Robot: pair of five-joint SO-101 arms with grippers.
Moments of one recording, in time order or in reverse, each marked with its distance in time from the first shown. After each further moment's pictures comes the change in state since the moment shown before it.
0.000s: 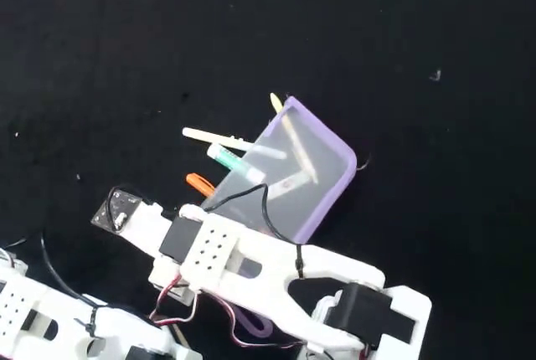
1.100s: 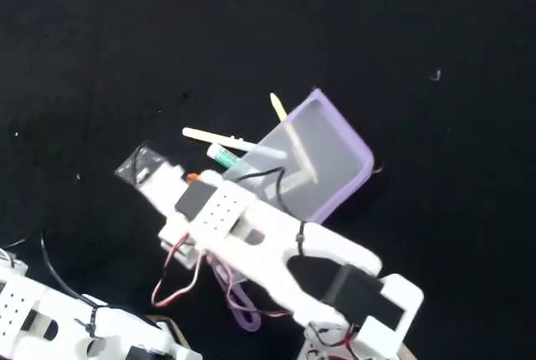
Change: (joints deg) left arm 0.0 0.0 0.0 0.0 0.0; right arm 9.8 4.7 -1.7 -5.2 0.0
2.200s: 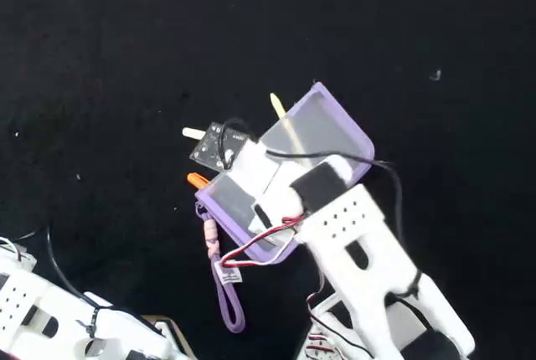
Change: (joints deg) left arm 4.1 0.0 -1.9 4.9 0.0; right arm 23.6 -34.1 10.2 17.1 30.9
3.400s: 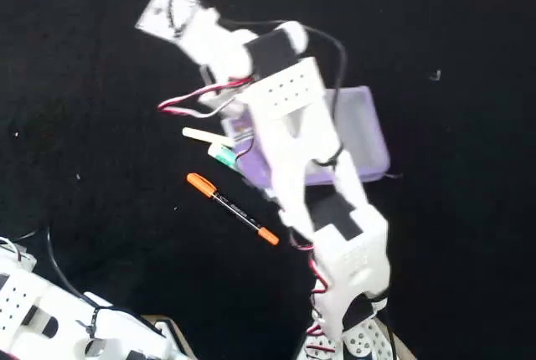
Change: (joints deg) left arm 0.0 0.0 0.0 0.0 0.1; right arm 3.7 59.3 -88.5 13.7 8.1
